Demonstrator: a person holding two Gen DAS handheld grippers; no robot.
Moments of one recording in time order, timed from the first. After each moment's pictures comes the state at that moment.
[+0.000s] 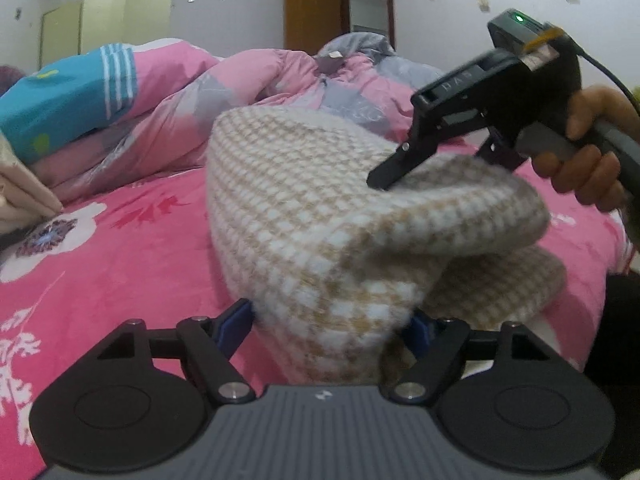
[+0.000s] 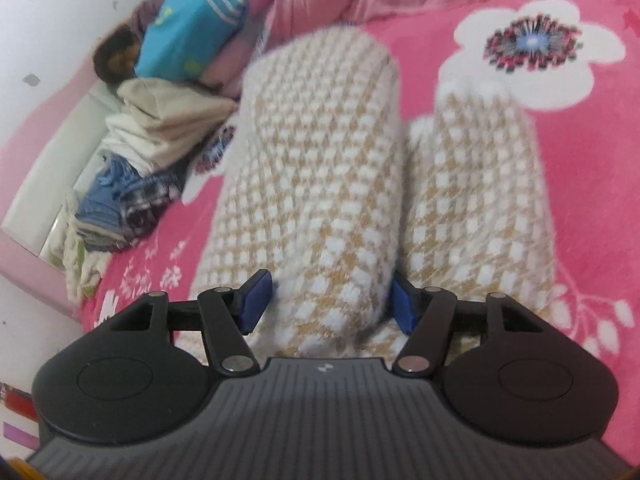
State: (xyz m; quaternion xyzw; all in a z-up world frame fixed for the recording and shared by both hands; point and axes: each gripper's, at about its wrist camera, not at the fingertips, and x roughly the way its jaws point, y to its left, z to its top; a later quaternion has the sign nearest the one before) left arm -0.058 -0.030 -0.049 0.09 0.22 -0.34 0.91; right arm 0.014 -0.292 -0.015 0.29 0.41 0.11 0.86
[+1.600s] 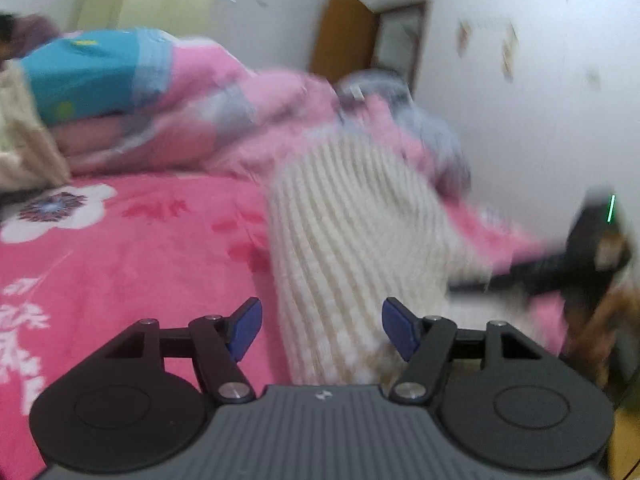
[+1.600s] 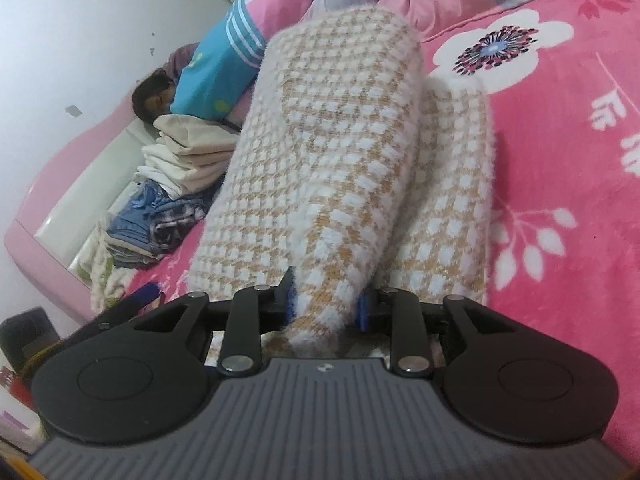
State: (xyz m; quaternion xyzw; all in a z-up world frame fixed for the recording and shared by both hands) left arm -0.054 0.001 -0.026 0.01 0.24 -0.36 0.90; right arm -0.078 -0.324 -0.064 0.31 0.30 0.14 0.89
